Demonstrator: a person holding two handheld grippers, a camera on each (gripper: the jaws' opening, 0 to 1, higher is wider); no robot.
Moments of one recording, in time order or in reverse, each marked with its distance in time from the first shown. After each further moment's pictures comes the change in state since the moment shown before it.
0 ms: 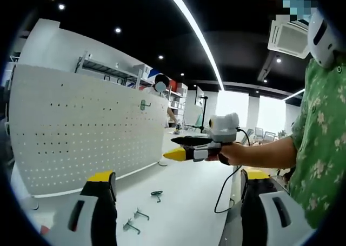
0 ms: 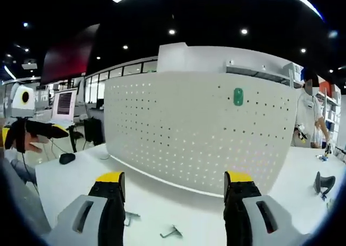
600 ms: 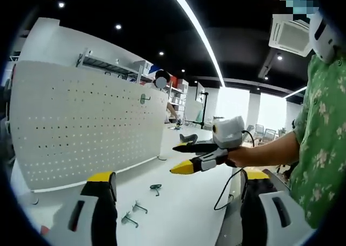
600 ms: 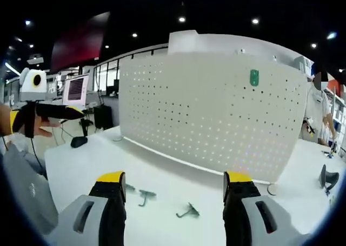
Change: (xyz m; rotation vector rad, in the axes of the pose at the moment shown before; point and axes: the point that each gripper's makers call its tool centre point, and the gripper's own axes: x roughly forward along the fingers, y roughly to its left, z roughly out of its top) left arm -0.004 -0.005 -0.015 0.001 0.037 0.002; right arm -0.010 0.028 -0.051 -0.021 0.129 0.075
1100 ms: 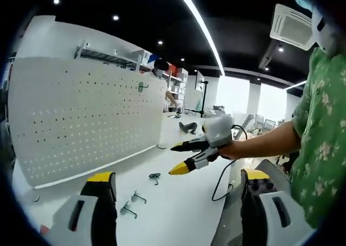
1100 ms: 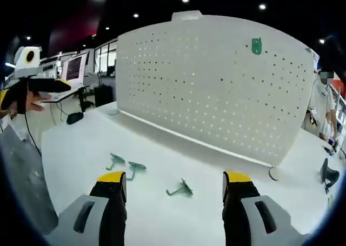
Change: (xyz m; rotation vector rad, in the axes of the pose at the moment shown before) left arm 0.003 -0.003 -0.019 0.015 0.110 0.005; right arm 0.015 -0.020 -0.056 -0.017 0.166 0.020
